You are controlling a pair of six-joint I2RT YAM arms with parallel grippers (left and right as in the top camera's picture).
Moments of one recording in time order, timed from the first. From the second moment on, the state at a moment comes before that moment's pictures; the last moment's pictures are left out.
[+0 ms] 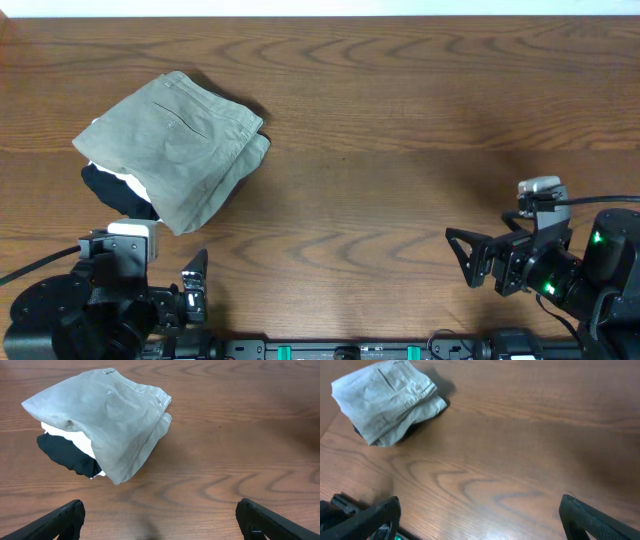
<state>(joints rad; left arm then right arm) 0.00 0.64 1.41 -1.45 0.13 0.01 0.04 0.70 1.16 -1.21 -0.46 0.07</state>
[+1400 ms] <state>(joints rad) 0.00 0.64 1.40 -1.45 0.12 0.01 0.06 0.02 0.16 -0.60 -0.23 0.03</state>
